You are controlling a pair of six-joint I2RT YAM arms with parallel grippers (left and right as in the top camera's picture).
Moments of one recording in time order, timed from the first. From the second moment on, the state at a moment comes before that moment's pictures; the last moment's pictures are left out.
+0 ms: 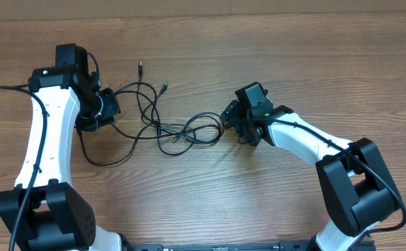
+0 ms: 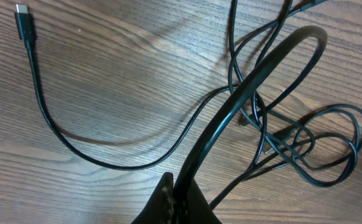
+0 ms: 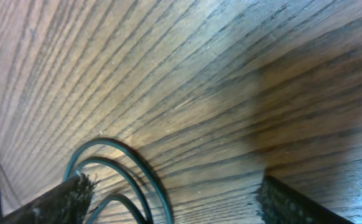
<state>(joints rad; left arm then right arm) 0.13 1.69 1.48 -1.22 0.12 -0.29 0.47 1.84 1.05 -0.34 -0.09 1.11</state>
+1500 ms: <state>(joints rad) -0.62 2.19 1.64 -0.98 0.19 -0.38 0.08 1.82 1.06 -0.55 -0.21 0.87</state>
